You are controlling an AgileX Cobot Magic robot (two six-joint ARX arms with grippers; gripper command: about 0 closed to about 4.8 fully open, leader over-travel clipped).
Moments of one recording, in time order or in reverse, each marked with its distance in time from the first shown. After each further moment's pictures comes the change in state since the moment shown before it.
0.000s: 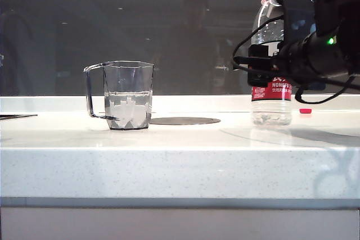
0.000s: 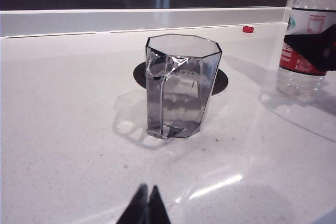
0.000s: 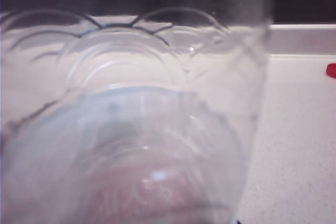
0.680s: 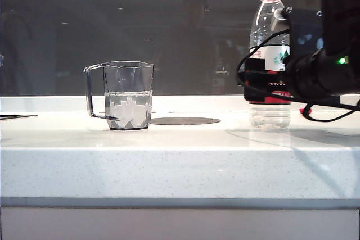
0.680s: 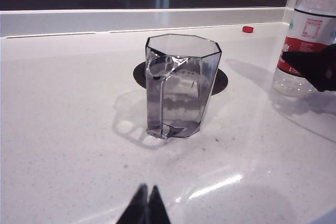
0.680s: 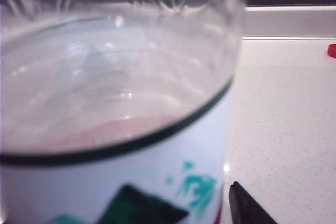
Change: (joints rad) left arm 0.000 0.000 0.000 0.000 0.000 0.000; right arm 0.002 0.047 -0.071 0.100 -0.005 0.003
